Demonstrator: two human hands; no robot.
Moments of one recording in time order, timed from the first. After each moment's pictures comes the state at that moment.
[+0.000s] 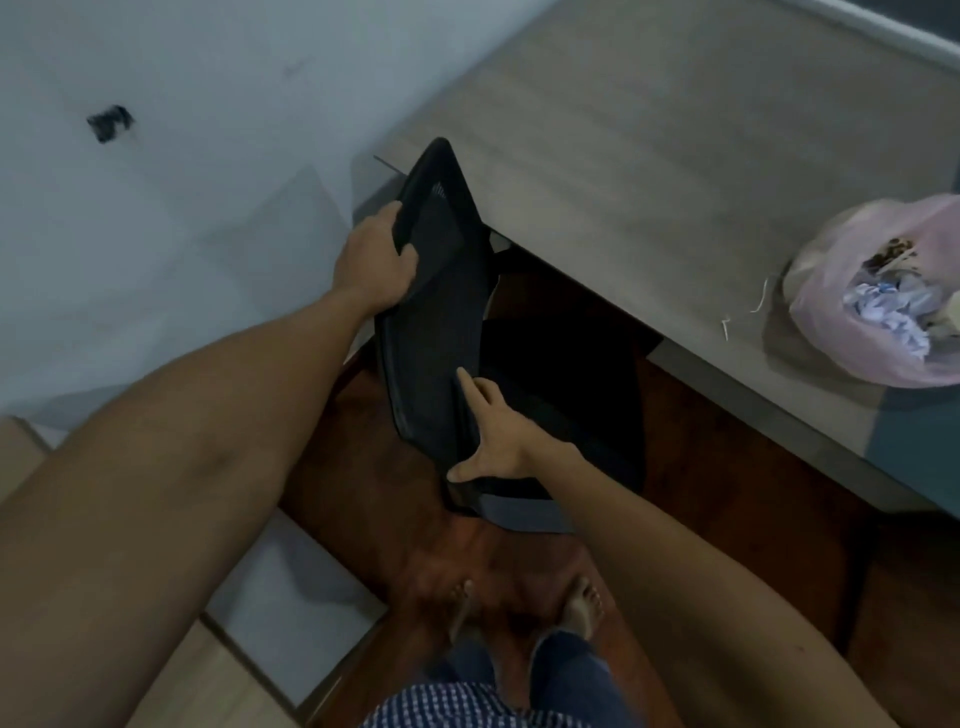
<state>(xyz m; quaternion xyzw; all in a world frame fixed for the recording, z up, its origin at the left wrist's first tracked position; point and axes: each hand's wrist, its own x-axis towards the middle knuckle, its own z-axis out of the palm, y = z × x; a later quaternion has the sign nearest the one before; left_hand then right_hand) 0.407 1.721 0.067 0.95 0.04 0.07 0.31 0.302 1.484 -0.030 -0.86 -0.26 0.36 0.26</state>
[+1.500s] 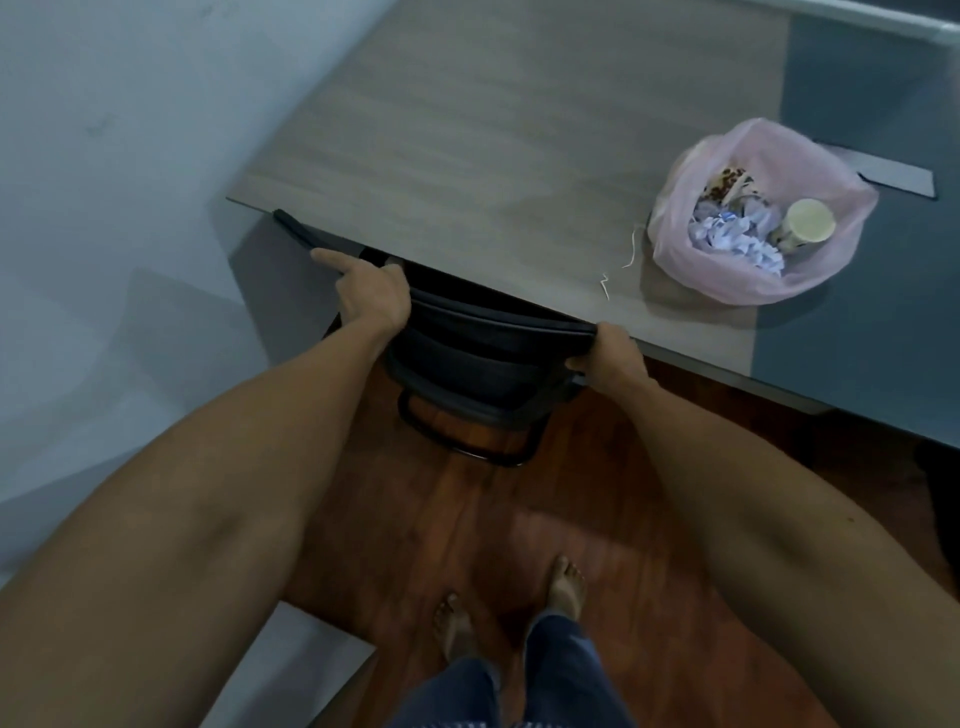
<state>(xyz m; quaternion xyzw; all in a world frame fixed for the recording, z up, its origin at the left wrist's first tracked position) 0.422 1.531 0.070 0.84 0.28 -0.02 0.46 0.366 1.242 -0.009 -0.94 0.15 0.15 0.28</state>
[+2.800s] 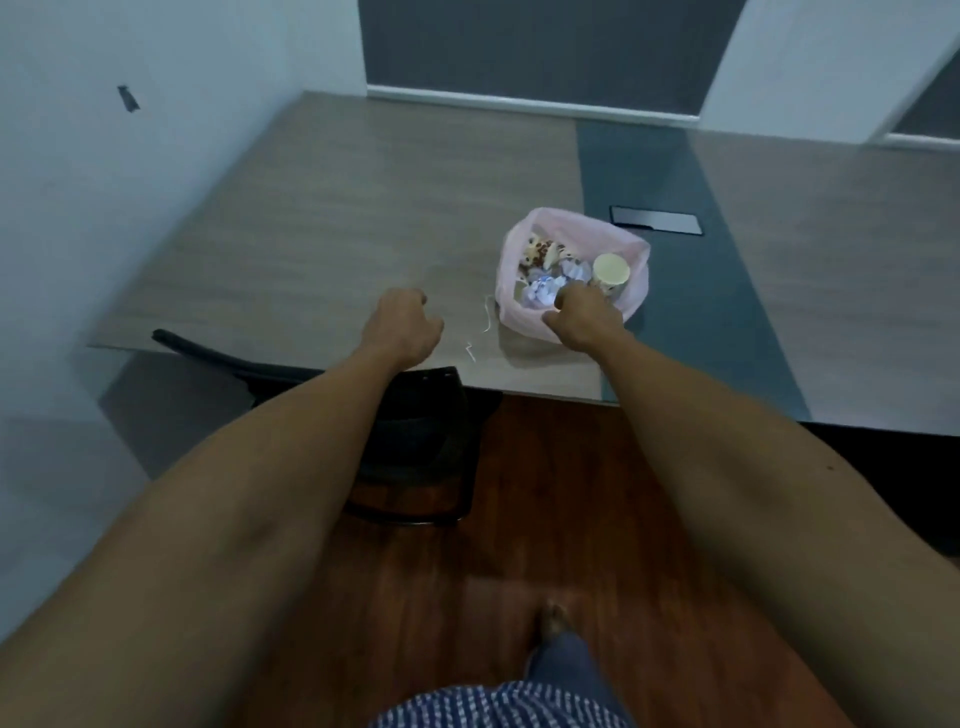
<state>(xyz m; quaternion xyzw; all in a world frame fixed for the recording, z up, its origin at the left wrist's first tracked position) 0.430 1.355 0.142 0.96 -0.14 -0.07 0.25 0.371 1.102 0.131 -0.96 0.22 0.00 0.16</state>
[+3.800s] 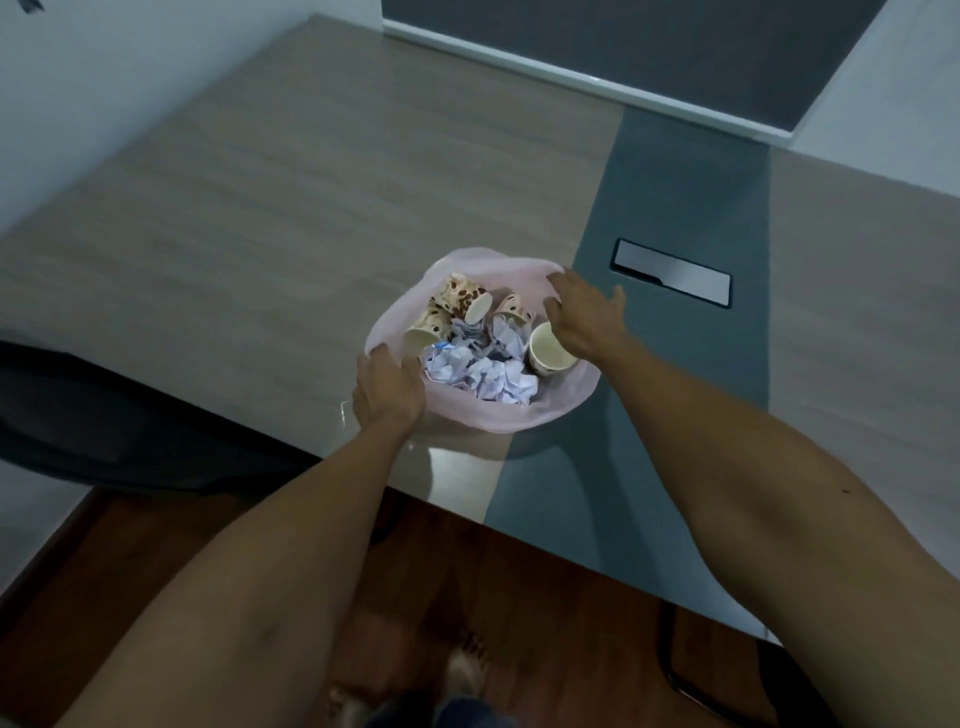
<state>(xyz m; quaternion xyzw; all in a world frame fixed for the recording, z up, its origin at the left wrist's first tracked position) 0.499 1.087 0.037 0.91 0.21 -0.04 0.35 0.567 0.832 0.068 -0.99 0.03 0.05 0.09</state>
